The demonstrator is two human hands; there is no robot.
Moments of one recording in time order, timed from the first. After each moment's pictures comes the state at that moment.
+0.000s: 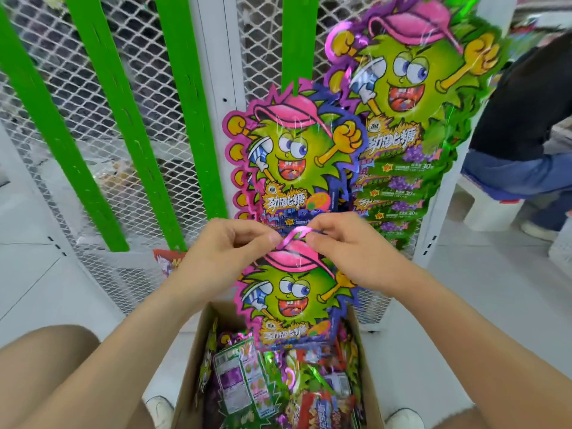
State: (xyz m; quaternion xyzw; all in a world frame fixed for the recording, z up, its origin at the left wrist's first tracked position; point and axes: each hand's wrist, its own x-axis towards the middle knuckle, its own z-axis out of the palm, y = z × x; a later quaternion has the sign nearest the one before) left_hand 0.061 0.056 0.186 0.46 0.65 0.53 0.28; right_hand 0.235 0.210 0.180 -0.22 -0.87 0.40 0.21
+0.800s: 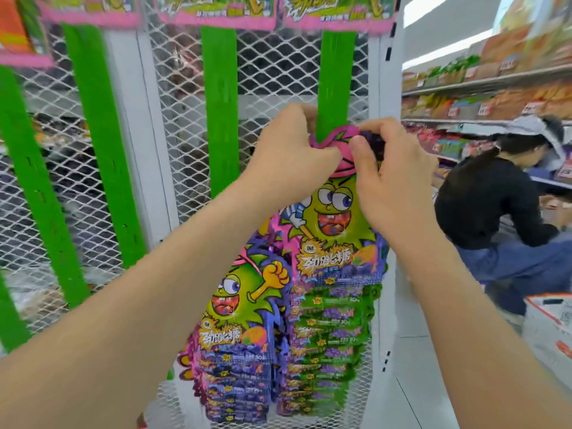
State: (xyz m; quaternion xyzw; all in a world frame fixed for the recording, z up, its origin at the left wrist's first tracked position) left_hand 0.147 0.237 0.449 0.58 0.62 0.53 -0.01; right_hand 0.274 0.323 0.410 -0.28 -0.74 0.01 0.61
